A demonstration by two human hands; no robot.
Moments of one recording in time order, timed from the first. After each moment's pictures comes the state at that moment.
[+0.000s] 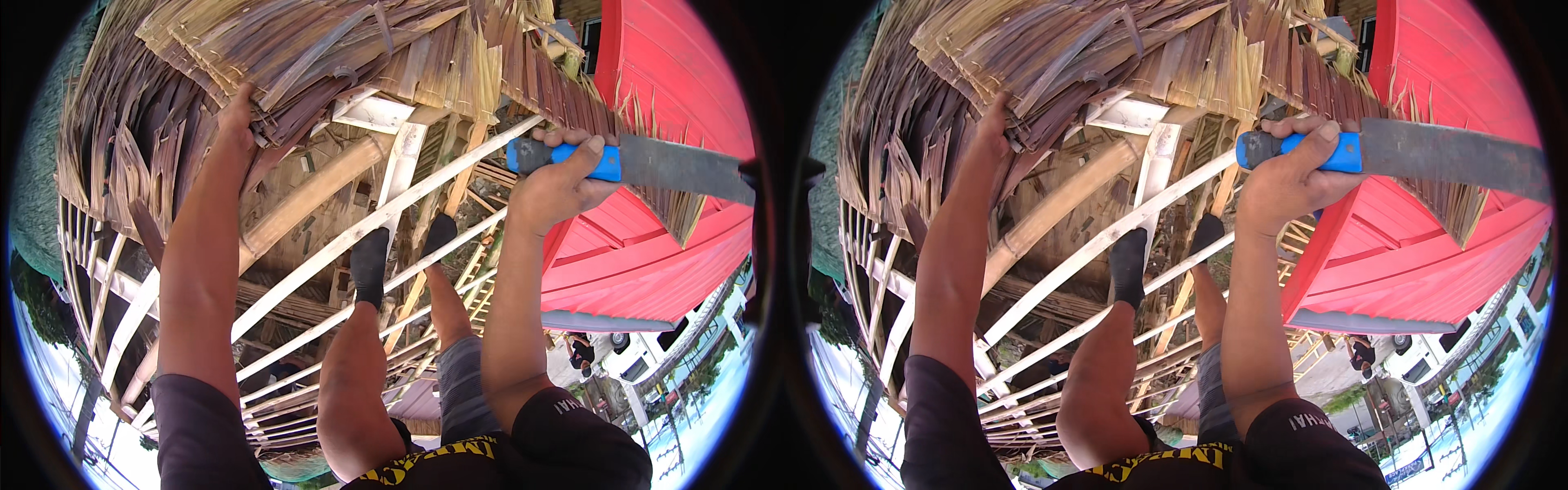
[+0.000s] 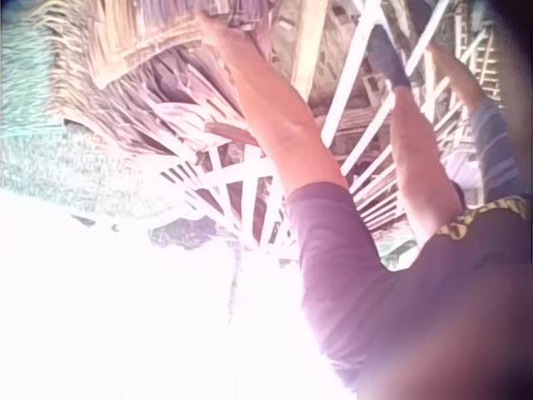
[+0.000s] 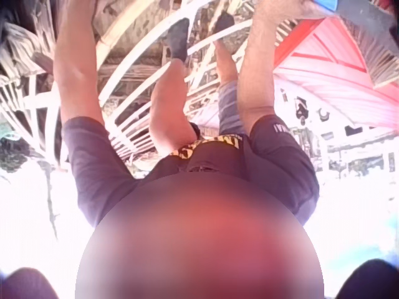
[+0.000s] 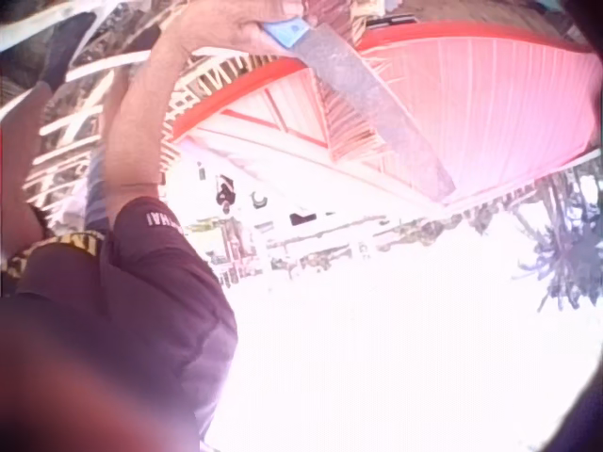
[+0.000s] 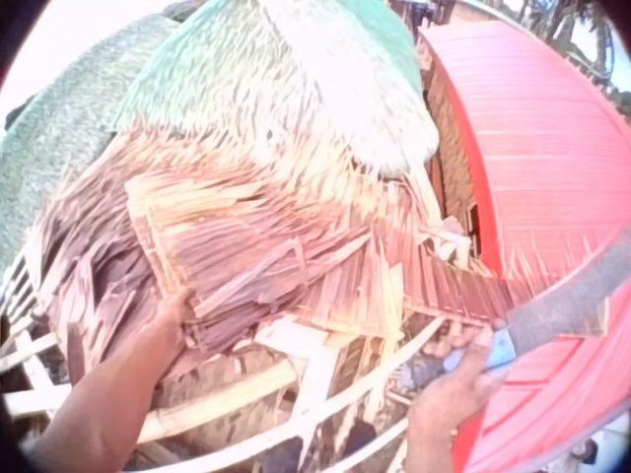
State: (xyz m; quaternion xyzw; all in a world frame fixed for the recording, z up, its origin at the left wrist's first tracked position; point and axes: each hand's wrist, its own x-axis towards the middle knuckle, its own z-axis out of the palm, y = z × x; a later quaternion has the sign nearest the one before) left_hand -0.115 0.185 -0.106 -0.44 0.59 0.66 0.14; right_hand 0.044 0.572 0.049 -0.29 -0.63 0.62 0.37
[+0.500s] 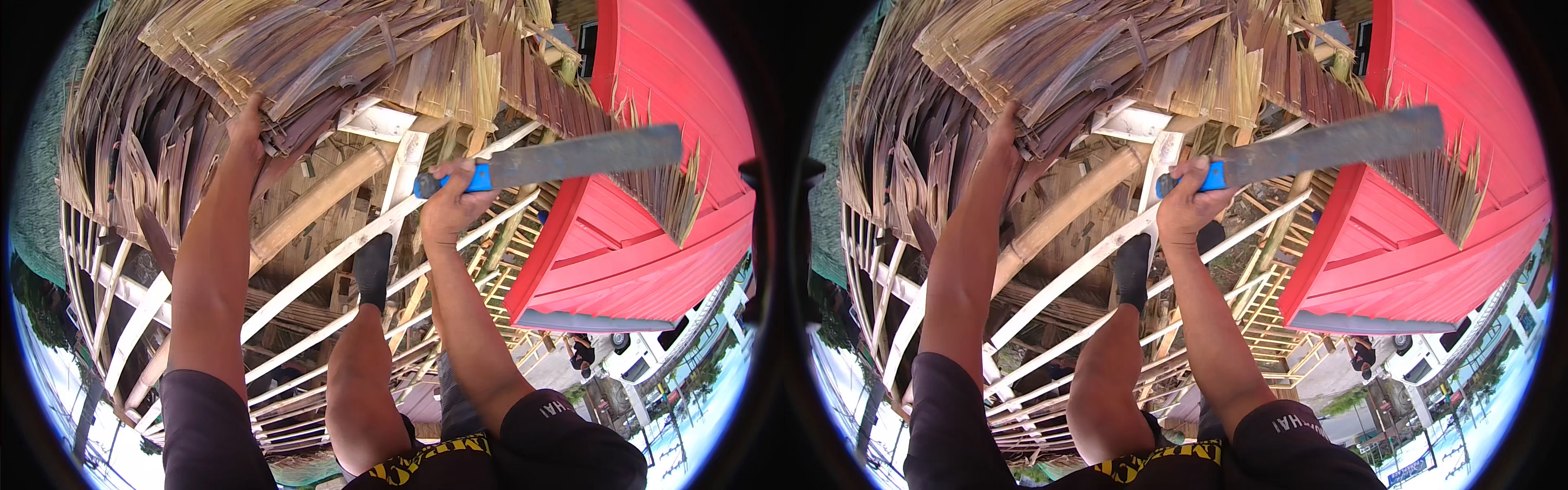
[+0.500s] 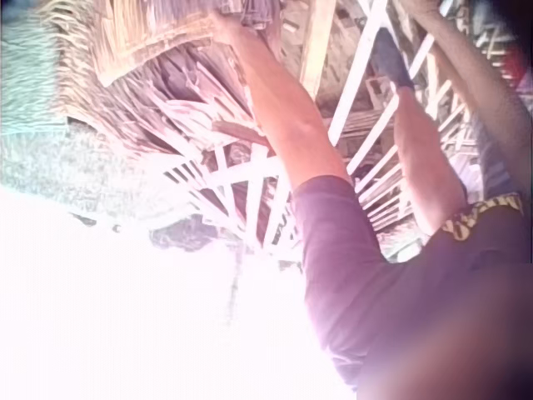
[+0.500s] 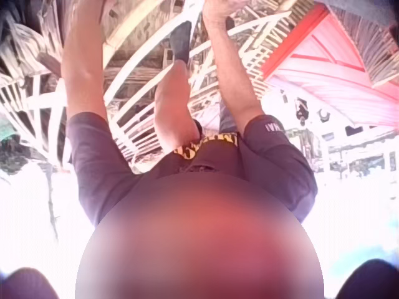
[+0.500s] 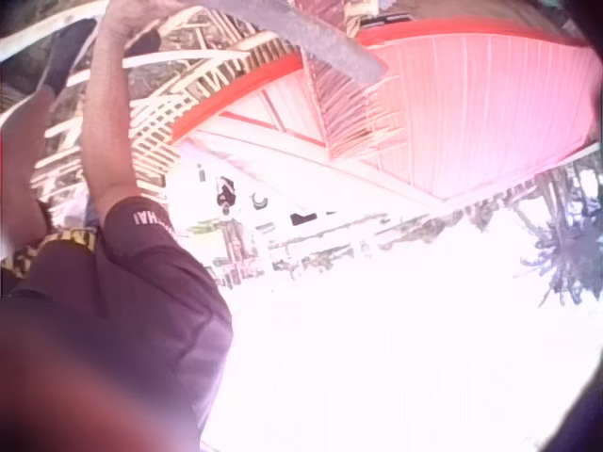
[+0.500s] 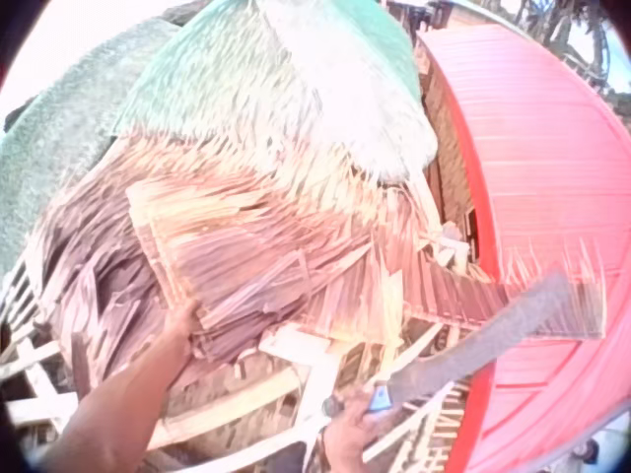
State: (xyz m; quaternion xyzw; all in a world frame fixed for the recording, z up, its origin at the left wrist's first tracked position) left_hand -0.106 0.201 -0.088 -0.44 0.61 0.65 0.12; right_hand 0.059 0.503 0.029 -0.31 -0.62 0.66 0.30
